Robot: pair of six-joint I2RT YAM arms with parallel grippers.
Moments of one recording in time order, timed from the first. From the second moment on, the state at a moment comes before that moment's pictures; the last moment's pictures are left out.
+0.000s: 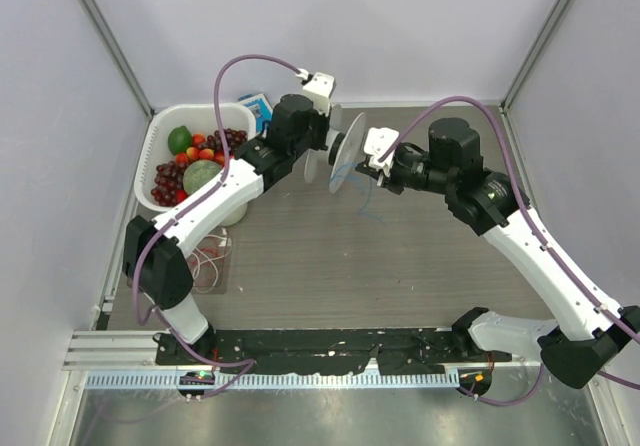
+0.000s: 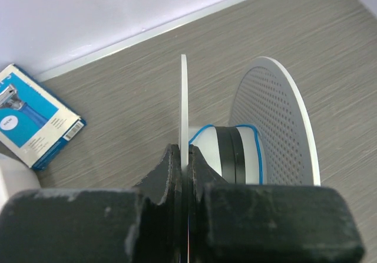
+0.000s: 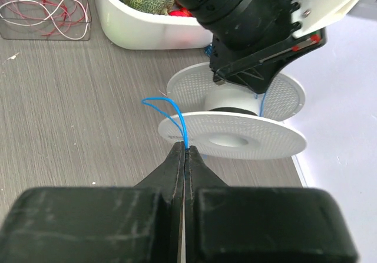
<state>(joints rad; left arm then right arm) -0.65 1.68 1.54 -0.16 -0.18 -0.05 0.59 1.15 1.35 -0.52 -0.46 -0.64</state>
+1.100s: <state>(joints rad) -0.65 1.81 1.54 -0.31 -0.52 -0.27 0.63 1.14 1.49 -0.33 -0.35 -0.54</state>
